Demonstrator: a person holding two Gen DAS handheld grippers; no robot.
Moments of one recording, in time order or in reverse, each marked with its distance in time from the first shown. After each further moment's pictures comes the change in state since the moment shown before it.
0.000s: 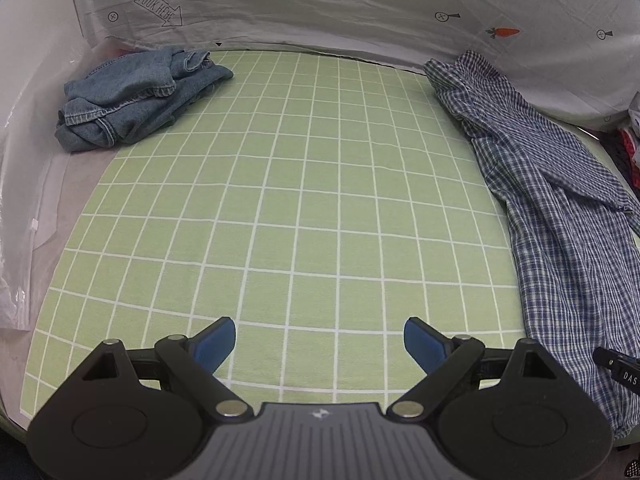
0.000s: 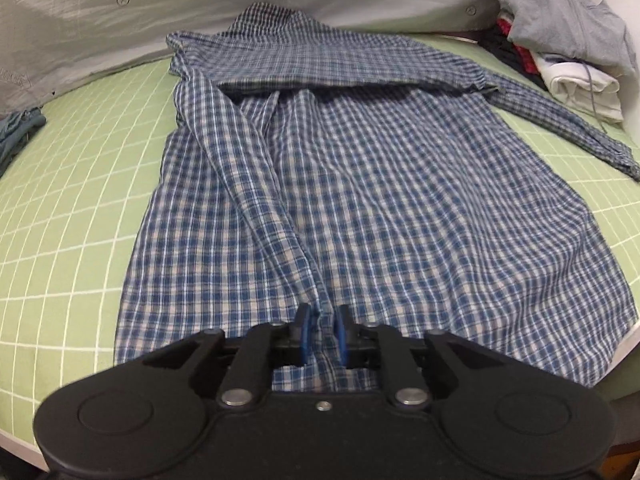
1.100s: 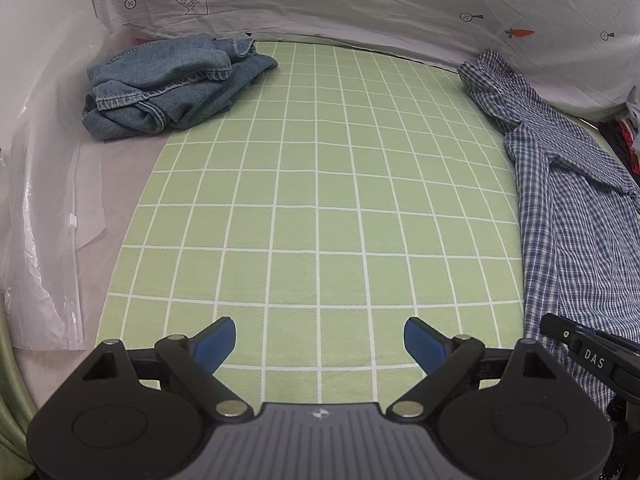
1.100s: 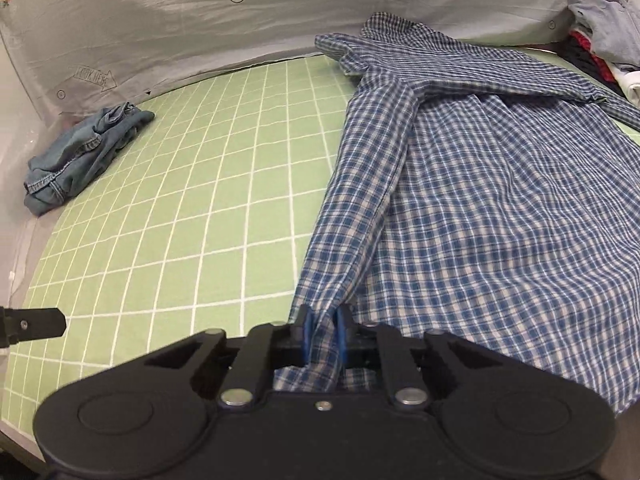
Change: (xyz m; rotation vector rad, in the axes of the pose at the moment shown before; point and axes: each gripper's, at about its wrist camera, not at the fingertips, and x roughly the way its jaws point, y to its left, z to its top) left arm 0.001 0.116 -0.011 0.039 0.011 -0.045; right arm -0.027 0.185 -0.023 0.037 -0.073 0.151
